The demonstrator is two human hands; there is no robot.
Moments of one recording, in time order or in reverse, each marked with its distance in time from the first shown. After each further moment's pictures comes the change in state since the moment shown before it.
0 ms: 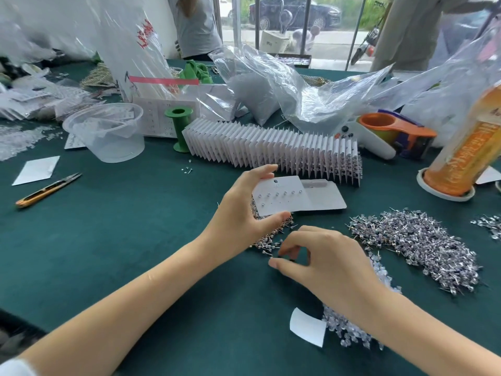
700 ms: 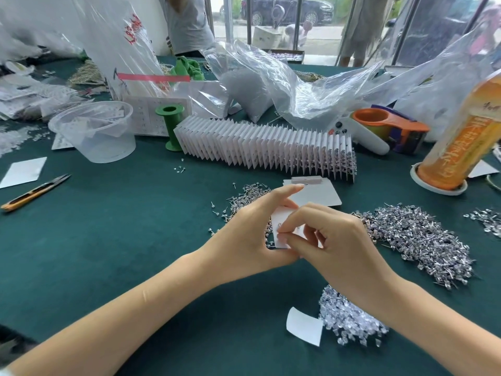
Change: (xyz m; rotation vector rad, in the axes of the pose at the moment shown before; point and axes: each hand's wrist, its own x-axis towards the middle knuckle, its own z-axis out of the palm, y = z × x) left_hand -0.015 0.016 0.010 0.019 -0.242 0.165; right_hand 0.005 0.005 -0.015 0.297 0.187 -0.193
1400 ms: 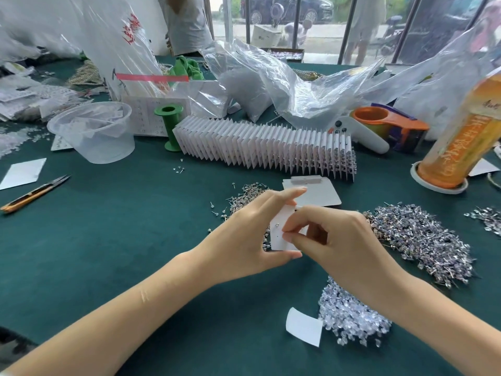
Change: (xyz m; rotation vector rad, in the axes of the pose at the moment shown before) left_hand 0.001 -0.004 -0.005 0.126 -0.060 0.071; right_hand 0.004 -0.003 -0.009 0.007 -0.070 0.079
